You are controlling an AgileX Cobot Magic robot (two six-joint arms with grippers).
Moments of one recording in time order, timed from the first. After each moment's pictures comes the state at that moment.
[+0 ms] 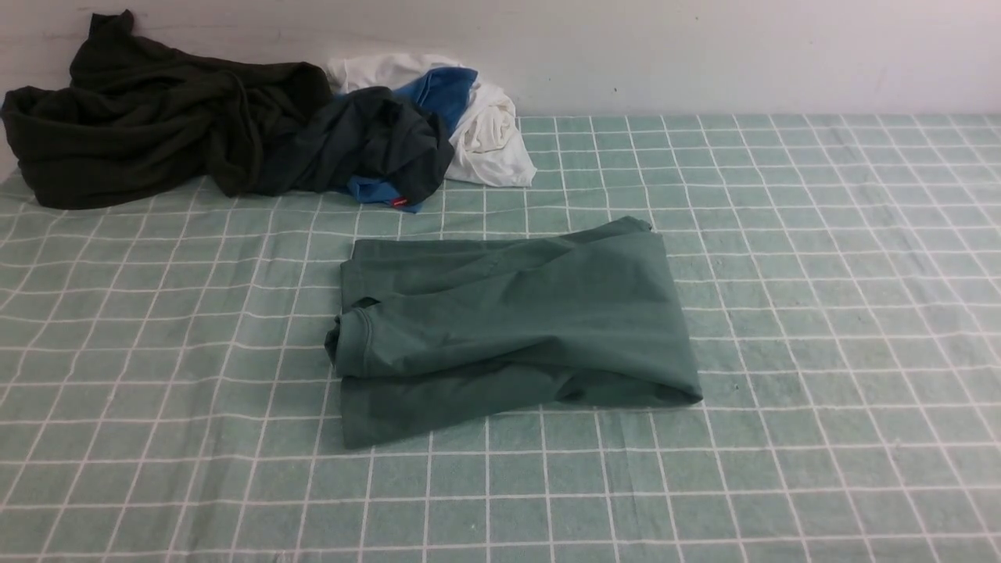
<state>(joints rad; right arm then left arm) -0.06 0.00 0.03 0.01 0.29 0.08 -0.23 0.04 -0.41 0.05 0.79 0.09</state>
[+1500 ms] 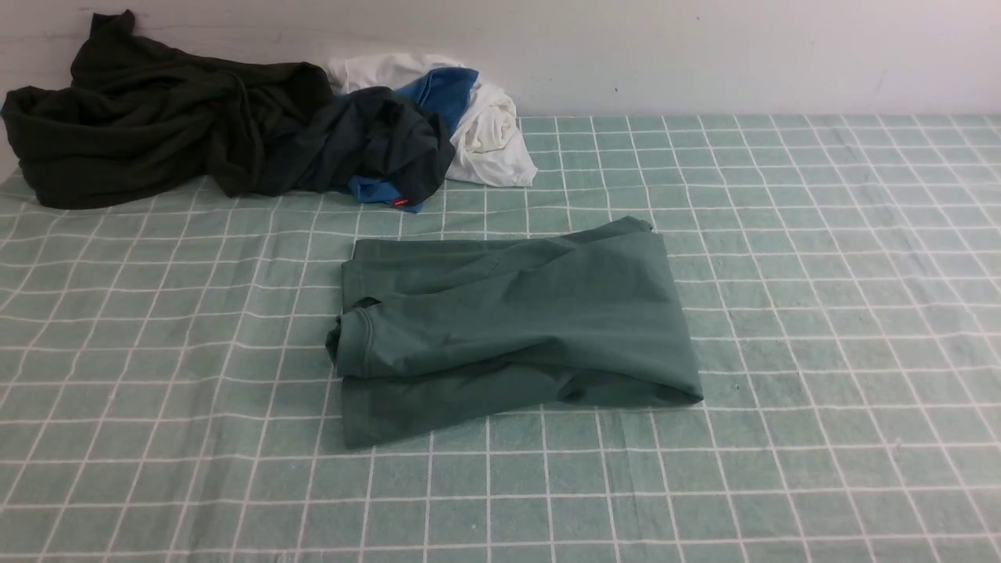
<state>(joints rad) -0.06 -0.01 0.02 -0.01 0.36 0.08 -0.21 0.04 -0.32 -0.02 0.53 0.09</state>
